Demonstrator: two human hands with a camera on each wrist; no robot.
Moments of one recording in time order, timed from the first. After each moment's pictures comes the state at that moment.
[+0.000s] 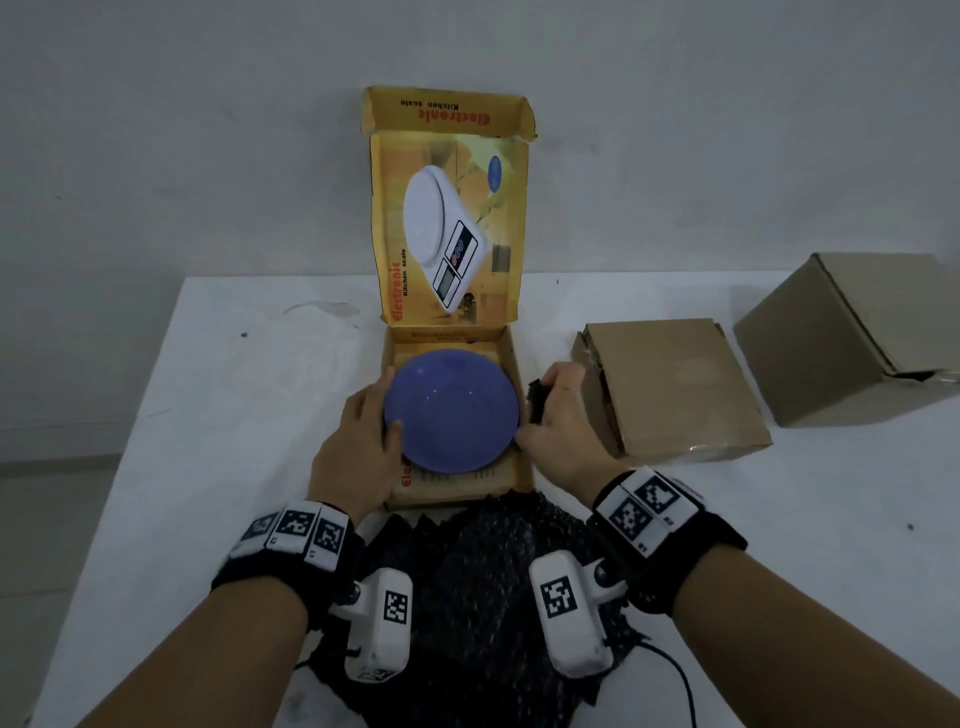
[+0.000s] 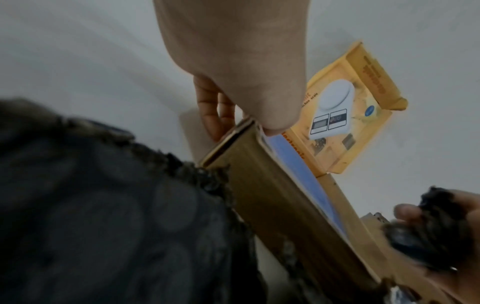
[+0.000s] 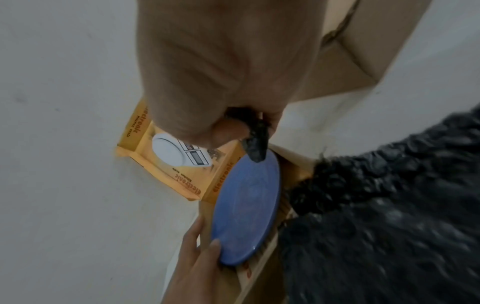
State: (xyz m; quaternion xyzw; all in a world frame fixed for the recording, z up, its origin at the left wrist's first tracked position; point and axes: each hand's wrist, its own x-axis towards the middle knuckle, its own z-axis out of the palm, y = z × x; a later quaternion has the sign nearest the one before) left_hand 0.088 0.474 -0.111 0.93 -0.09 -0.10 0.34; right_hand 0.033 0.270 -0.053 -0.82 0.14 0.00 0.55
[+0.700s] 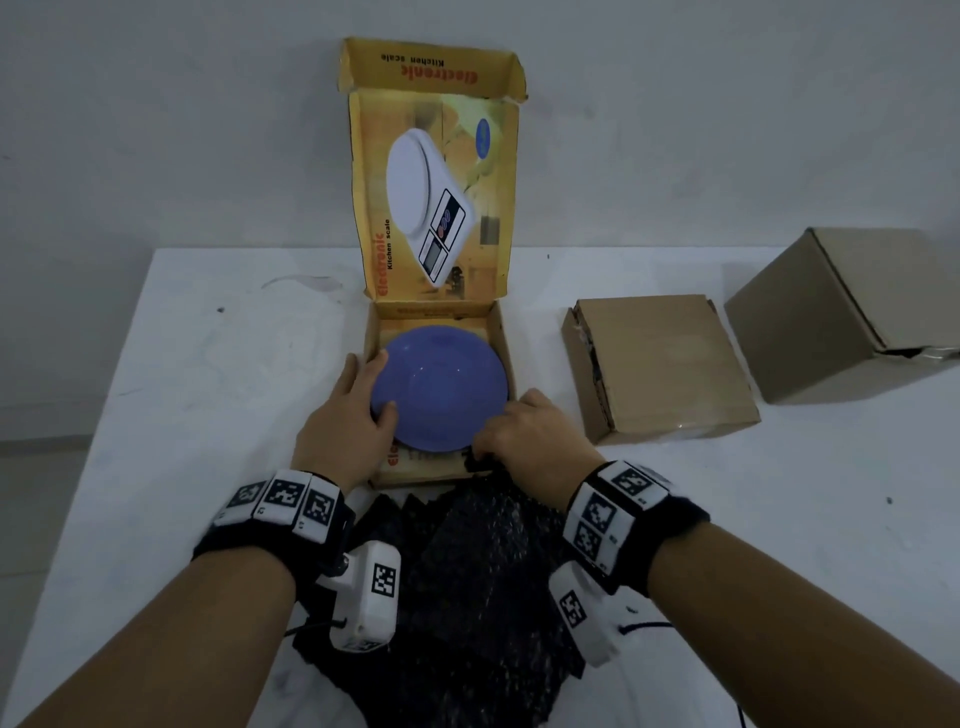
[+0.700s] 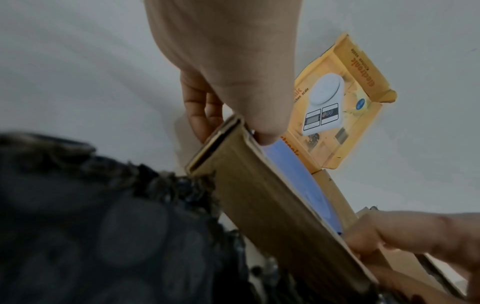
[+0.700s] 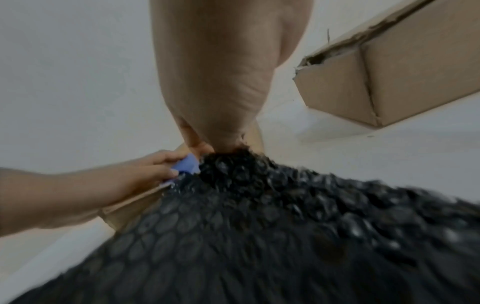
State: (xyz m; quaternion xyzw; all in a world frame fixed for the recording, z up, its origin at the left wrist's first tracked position) left_hand 0.097 0.472 -0.118 0.94 -0.08 -0.15 0.28; right_hand 0.025 0.272 -0.059 -0.96 -0.20 0.18 -0.02
